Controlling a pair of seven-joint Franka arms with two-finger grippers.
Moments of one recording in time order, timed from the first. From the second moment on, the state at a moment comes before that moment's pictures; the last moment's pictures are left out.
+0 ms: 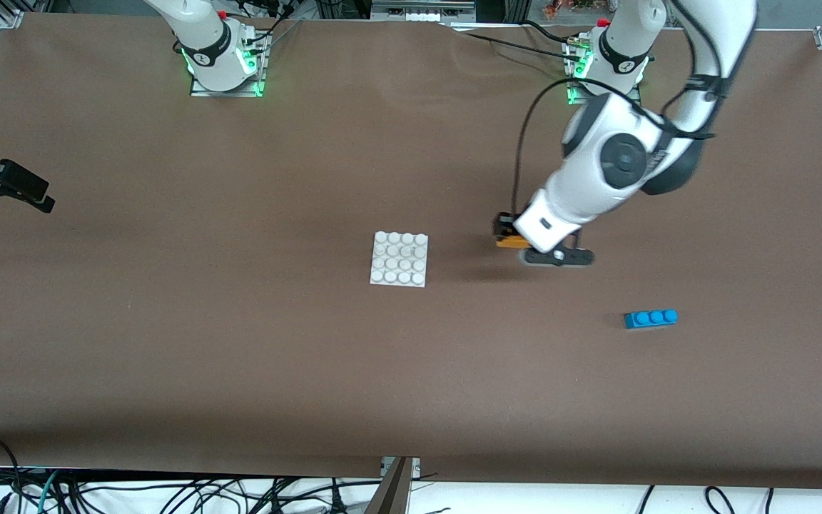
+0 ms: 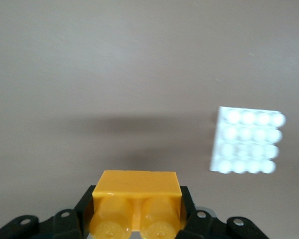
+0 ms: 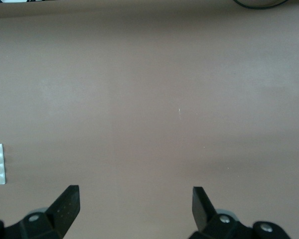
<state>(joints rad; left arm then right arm) -0.16 0.35 -0.37 -1.84 -0.12 2.19 -0.49 0.07 0.10 -0.11 -1.50 0.00 1.66 0.05</state>
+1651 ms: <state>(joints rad) -0.58 0.81 -0.28 -1.41 0.14 2.27 -1.00 0.08 0.10 -0.11 -1.50 0.00 1.66 0.05</state>
